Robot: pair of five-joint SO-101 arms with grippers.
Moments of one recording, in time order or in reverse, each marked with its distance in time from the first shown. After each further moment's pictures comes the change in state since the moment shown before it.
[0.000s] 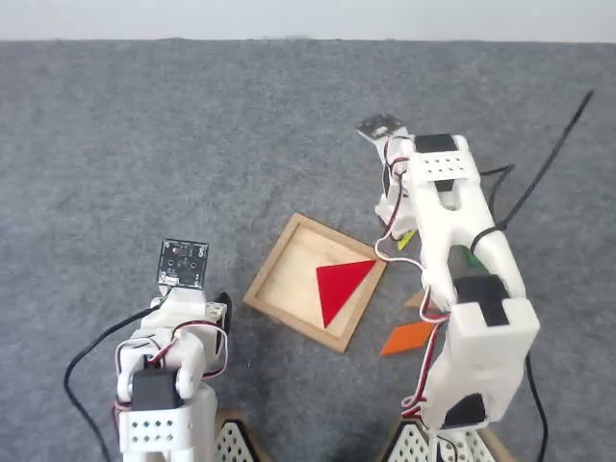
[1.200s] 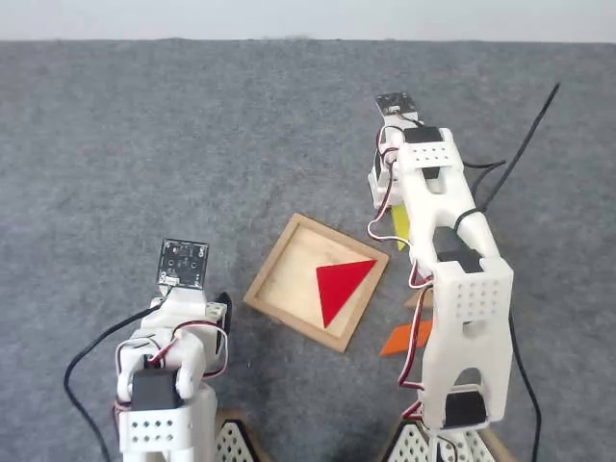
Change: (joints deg) left arm 0.1 0.0 0.0 0.0 0.0; right arm 0.7 22.2 -19.7 -7.3 -21.0
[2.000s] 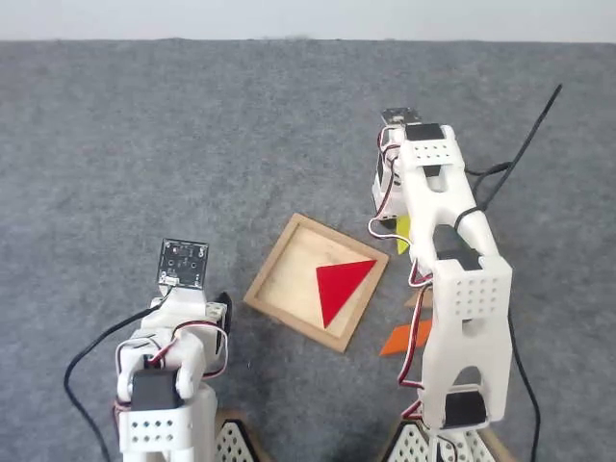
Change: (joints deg) left arm 0.0 0.0 0.0 0.0 0.0; right arm 0.2 1.3 -2.6 11.3 -2.0
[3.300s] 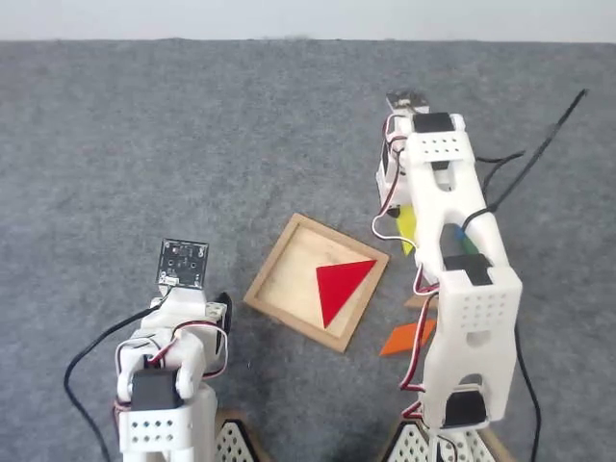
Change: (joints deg) left arm -0.1 0.0 0.0 0.0 0.0; right arm 0.3 -8.5 1.9 0.7 0.0
